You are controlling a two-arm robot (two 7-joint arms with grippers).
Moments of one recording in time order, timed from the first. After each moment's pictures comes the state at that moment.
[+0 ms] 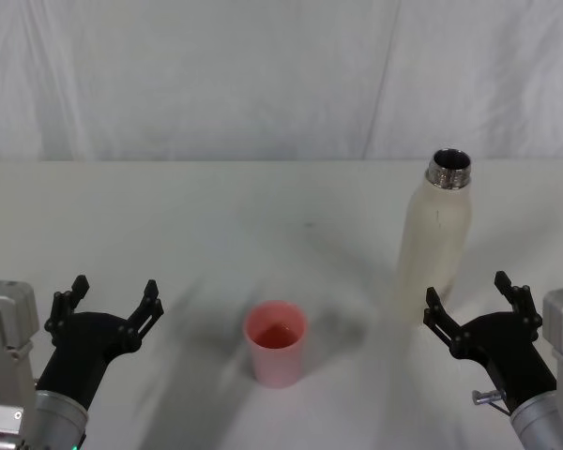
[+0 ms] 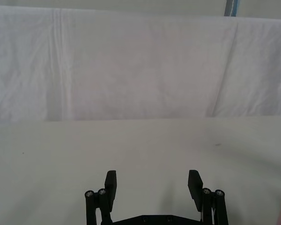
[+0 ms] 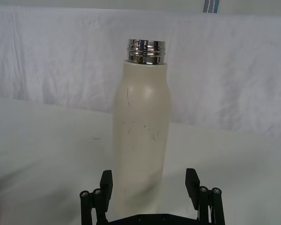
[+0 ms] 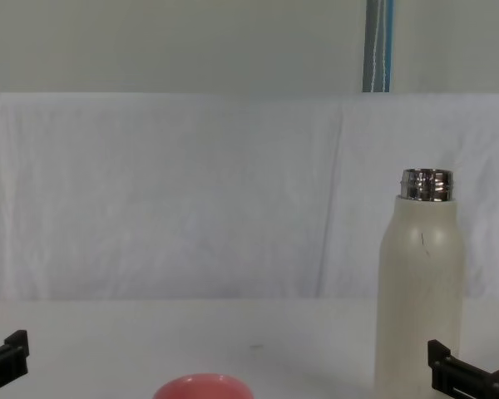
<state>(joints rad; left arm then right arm) 0.27 0.24 0.04 -1.85 -0.25 -0.02 -0.02 -0.17 0.19 -0.26 -1.77 0.07 -0.06 -0.03</state>
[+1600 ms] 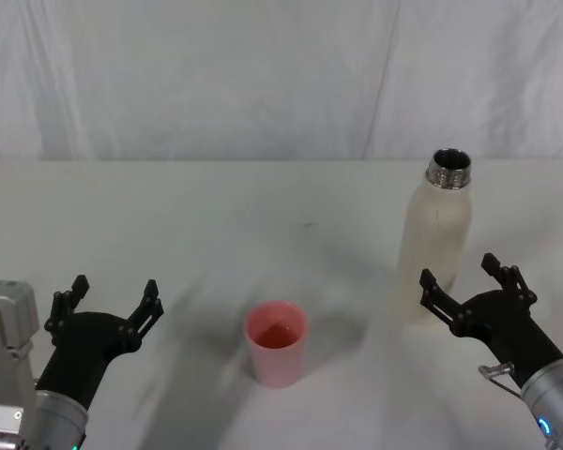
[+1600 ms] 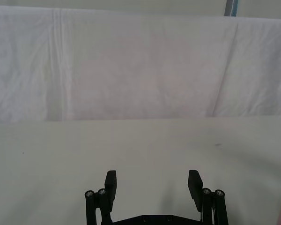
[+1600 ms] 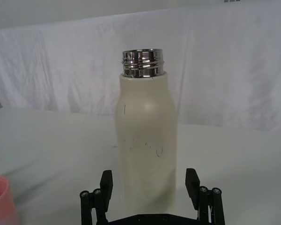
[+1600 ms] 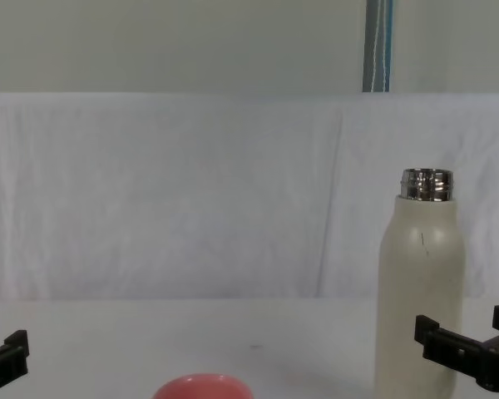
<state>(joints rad) 0.27 0.24 0.04 -1.85 -0.25 -0.02 -0.02 -0.10 0.18 -0.18 -1.73 0.21 0.00 0.19</state>
